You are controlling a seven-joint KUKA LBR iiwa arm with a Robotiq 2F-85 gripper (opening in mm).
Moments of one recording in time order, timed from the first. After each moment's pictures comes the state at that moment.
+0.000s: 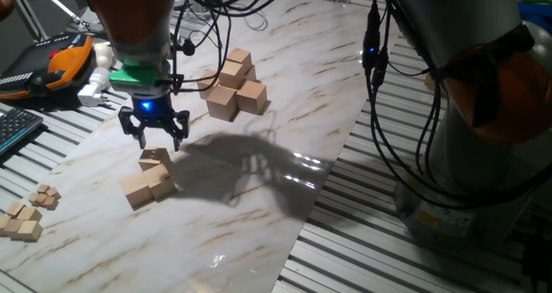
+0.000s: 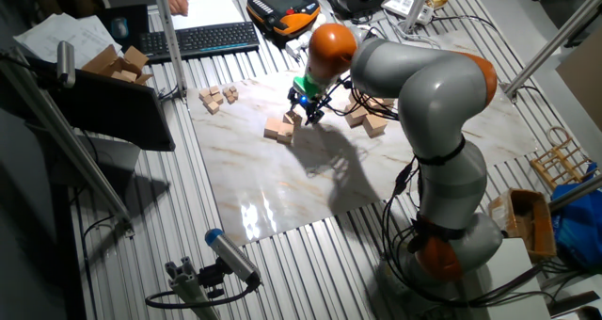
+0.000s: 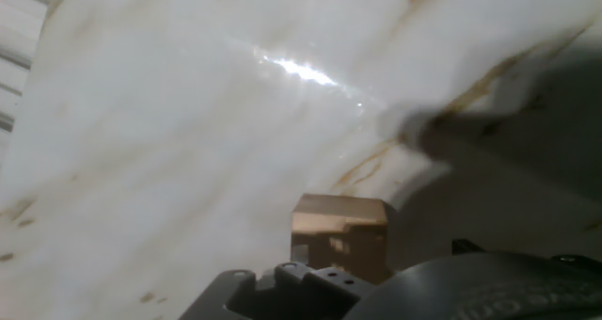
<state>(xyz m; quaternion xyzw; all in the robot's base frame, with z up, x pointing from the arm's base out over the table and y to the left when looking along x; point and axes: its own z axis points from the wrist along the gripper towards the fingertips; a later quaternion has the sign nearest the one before) 0.608 0.170 0.075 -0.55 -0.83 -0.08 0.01</state>
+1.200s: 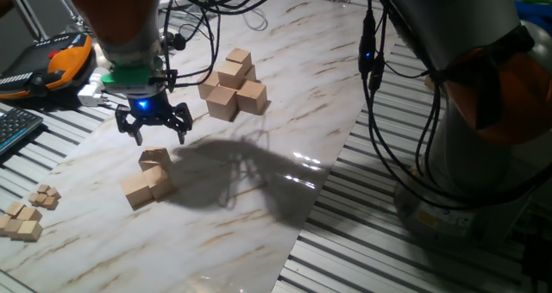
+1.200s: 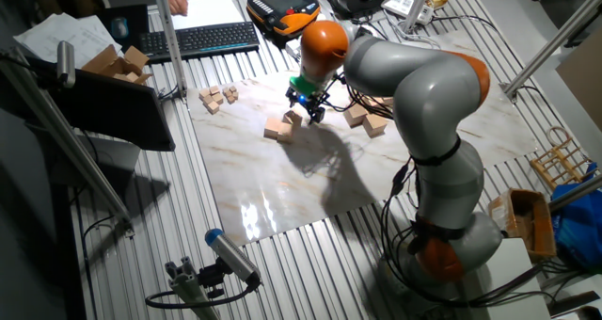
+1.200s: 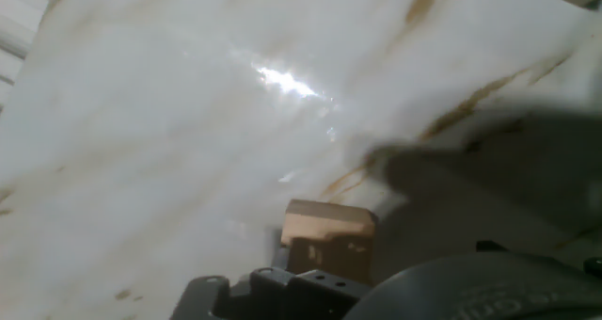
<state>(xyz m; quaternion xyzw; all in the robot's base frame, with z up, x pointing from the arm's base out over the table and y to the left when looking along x) 0.603 0.166 0.087 -0.50 -0.87 -0.01 0.00</state>
